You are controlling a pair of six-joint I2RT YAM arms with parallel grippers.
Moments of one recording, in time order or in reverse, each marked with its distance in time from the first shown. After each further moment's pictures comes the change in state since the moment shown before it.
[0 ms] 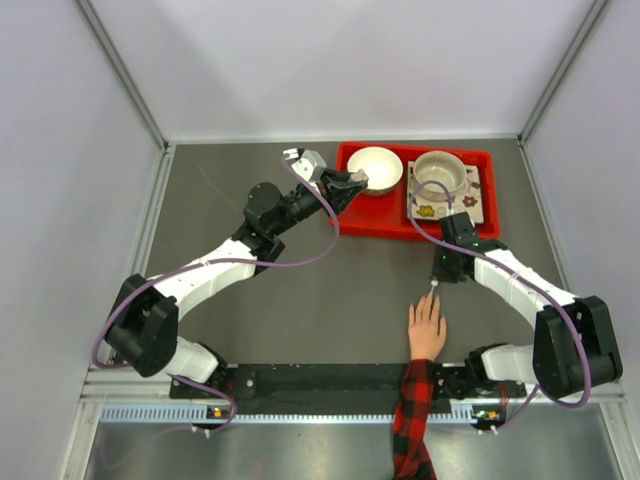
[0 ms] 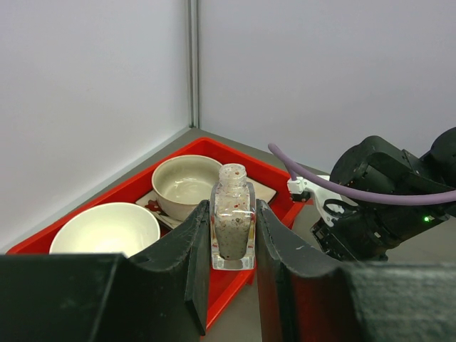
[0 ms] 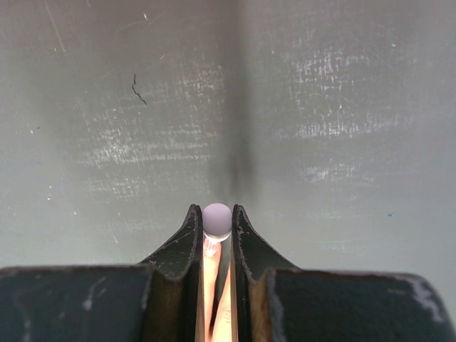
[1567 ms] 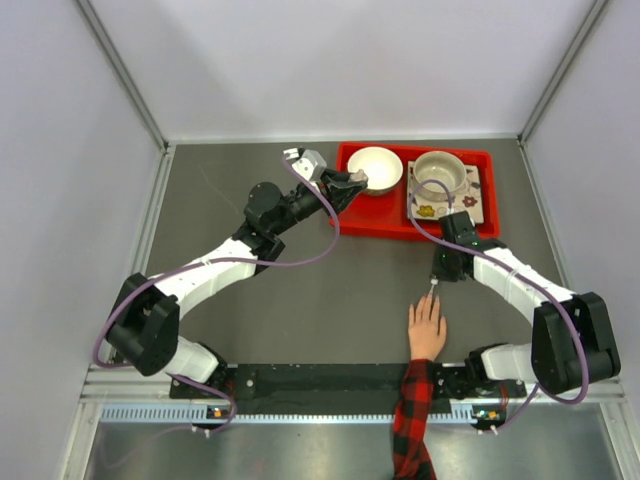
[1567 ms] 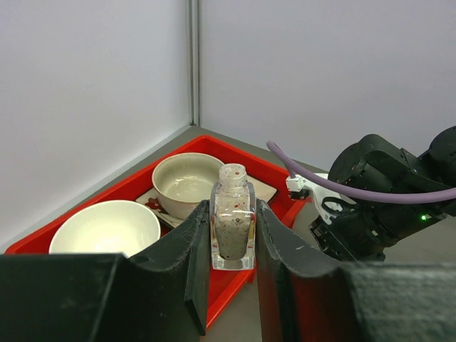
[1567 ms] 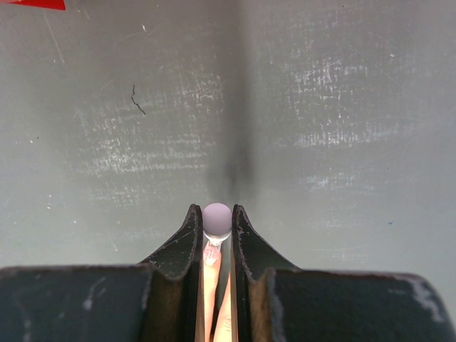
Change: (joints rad) left arm 0.004 0.006 0.000 0.000 0.003 -0.002; right arm -0.007 0.019 0.002 0.023 0.001 -0.003
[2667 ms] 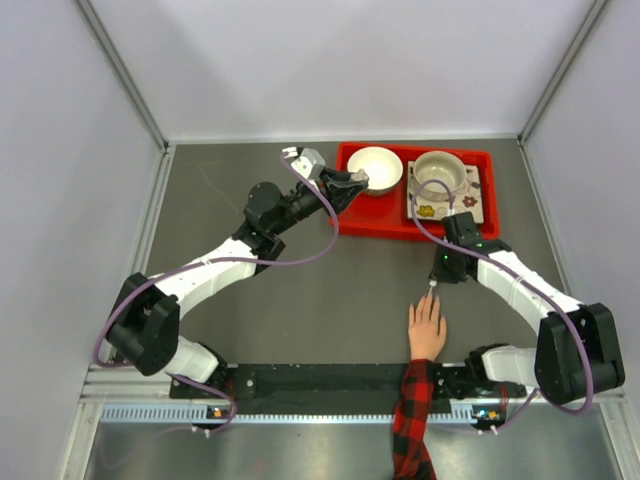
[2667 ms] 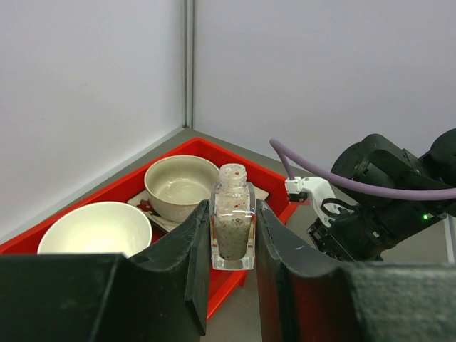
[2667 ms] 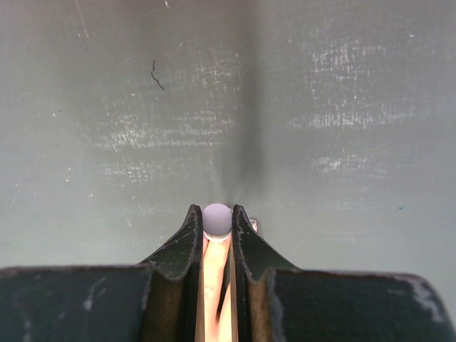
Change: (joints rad) left arm 0.000 0.002 0.002 0.010 0.005 -0.039; right arm -0.004 -0.052 0.003 -0.050 -0.058 -0.005
